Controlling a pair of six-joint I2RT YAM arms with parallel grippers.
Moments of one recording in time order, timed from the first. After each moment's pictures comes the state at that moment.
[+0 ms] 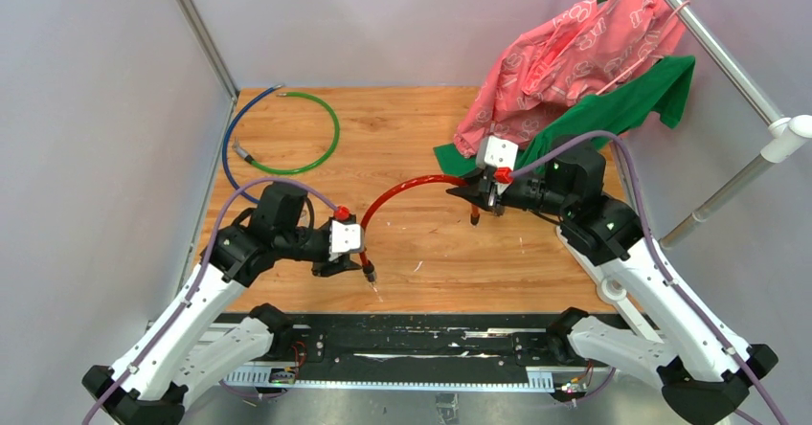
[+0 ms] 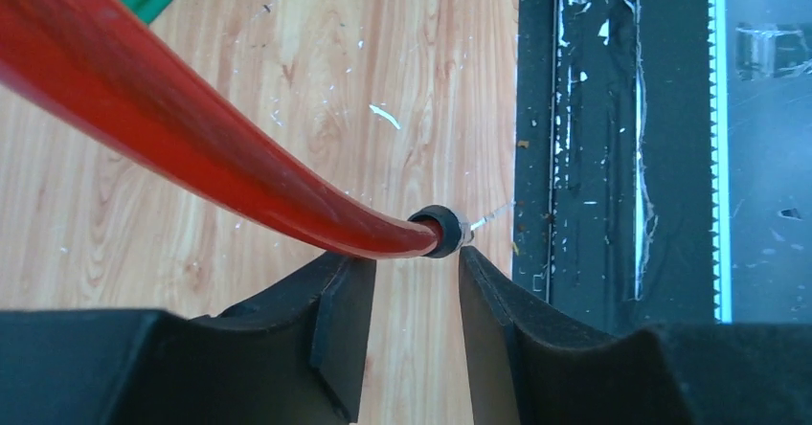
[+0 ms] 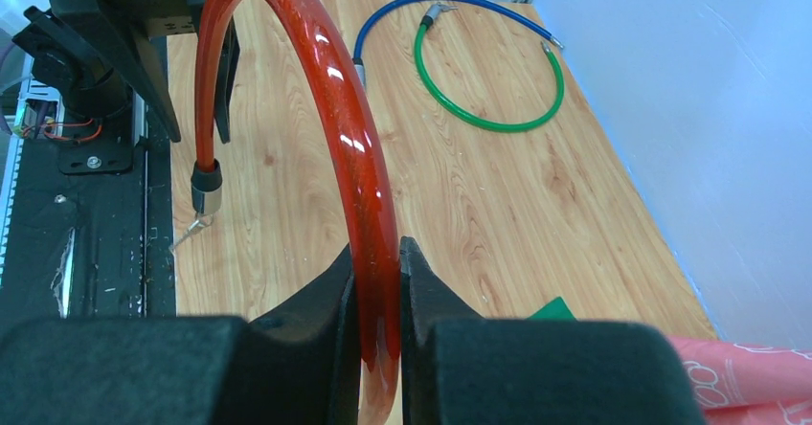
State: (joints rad) left arm -0.54 0.77 0.87 -0.87 0.71 0.74; right arm 0.64 0.93 1.16 -0.40 -0.60 -0.43
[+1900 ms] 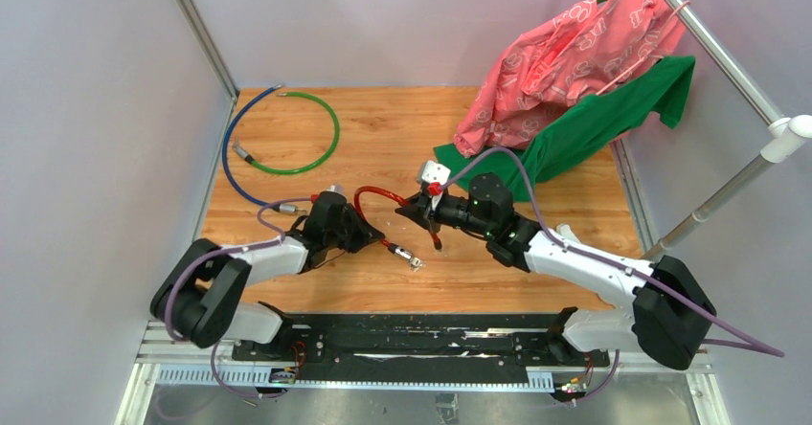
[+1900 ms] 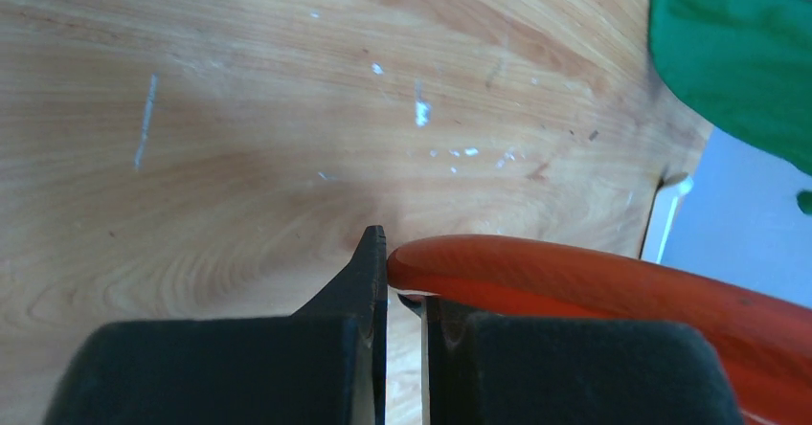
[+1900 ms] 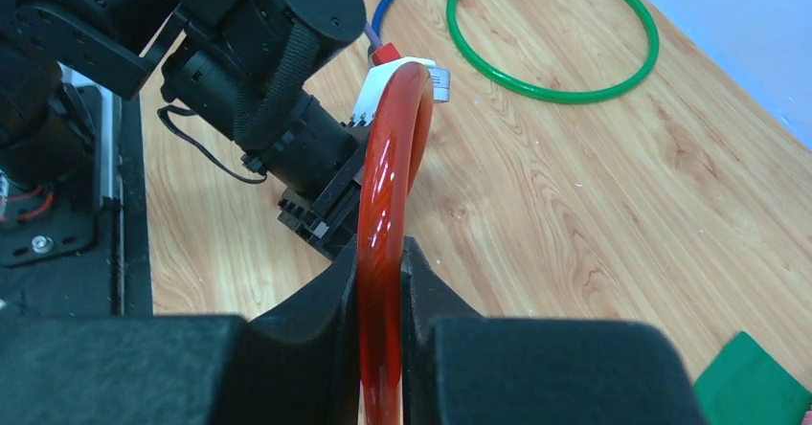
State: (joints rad) left arm -0.49 1.29 0.41 0.22 0.17 -1.03; right arm 0.85 1.22 0.72 0.42 -0.38 -0.13
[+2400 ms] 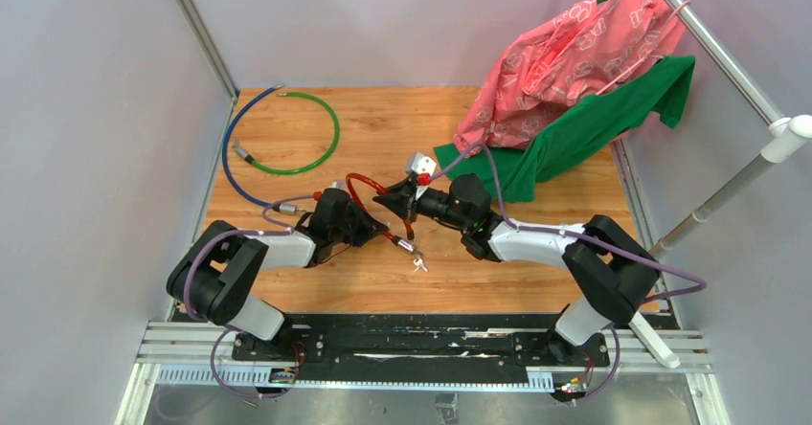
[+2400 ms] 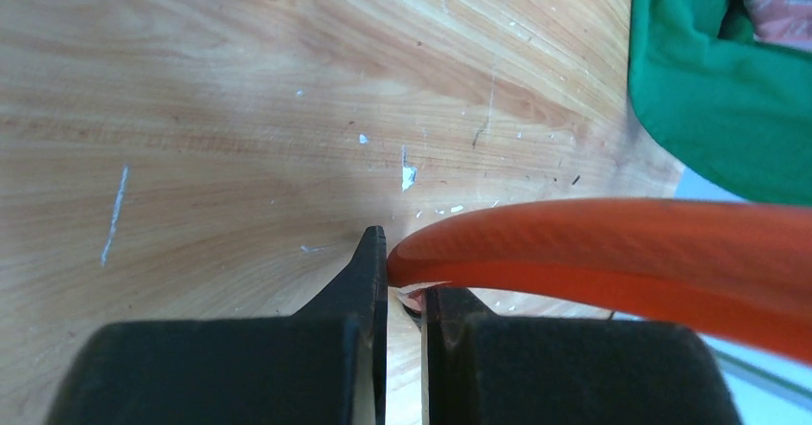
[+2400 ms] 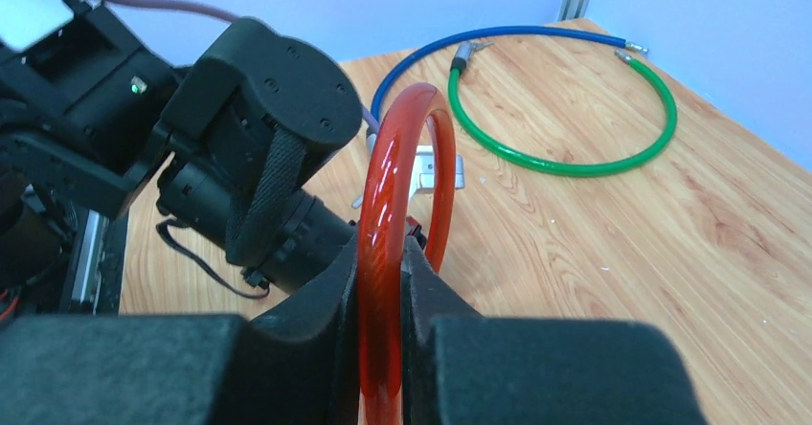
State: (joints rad) left arm -0.48 1.50 0.44 0.37 0.14 -1.11; right arm 0.84 1.55 0.75 0.88 -0.43 -0.03
